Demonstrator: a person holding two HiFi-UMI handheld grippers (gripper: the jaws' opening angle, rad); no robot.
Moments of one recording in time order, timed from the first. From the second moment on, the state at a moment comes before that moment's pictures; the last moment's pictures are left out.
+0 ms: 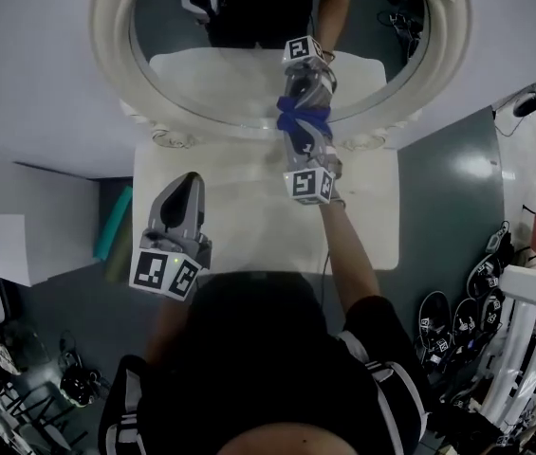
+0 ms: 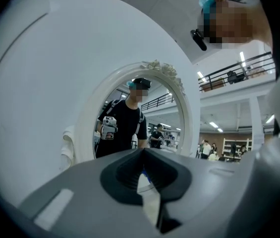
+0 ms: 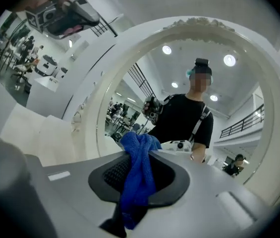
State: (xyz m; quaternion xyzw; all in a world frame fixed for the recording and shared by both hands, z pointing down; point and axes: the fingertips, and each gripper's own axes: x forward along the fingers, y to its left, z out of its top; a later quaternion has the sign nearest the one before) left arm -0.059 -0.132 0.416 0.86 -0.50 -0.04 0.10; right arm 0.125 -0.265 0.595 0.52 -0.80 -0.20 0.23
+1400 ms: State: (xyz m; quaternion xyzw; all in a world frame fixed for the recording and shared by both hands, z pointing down) left arm -0.098 -0.134 0.386 0.87 -0.47 -0.10 0.08; right arm 0.017 -0.190 0.349 0.47 -0.86 0.04 -0.18
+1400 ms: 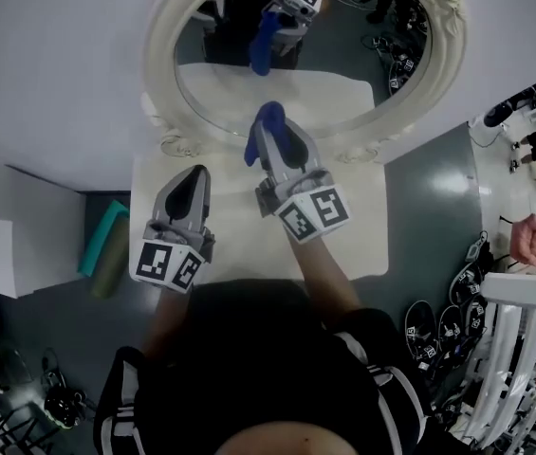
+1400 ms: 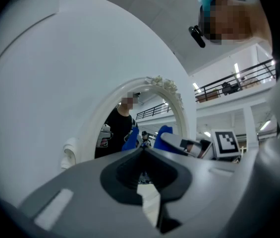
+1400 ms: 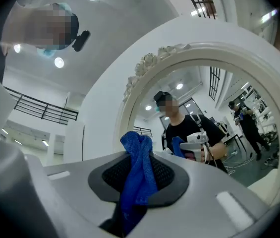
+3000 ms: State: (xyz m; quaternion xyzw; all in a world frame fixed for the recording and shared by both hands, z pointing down) left arm -0.039 -0.135 0.420 0.90 -0.41 -0.07 0.11; right arm 0.087 -0.130 0.441 0.59 -0.79 0.10 -0.09
